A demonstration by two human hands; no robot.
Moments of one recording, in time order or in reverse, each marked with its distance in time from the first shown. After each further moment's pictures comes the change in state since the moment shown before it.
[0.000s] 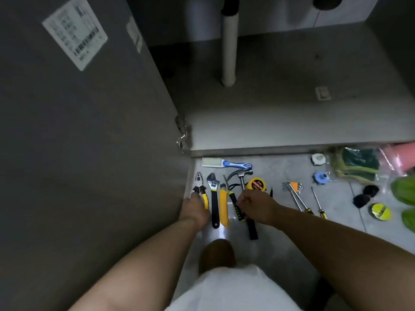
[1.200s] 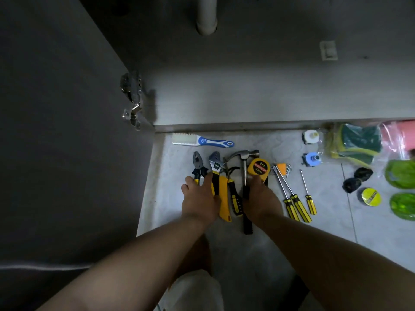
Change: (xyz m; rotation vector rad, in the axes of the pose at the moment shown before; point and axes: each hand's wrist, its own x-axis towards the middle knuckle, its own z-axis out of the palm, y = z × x) left_hand 0.046 0.025 0.107 0.227 0.058 0.234; right_hand 0.034 0.091 0.024 -0.232 0.259 0.335
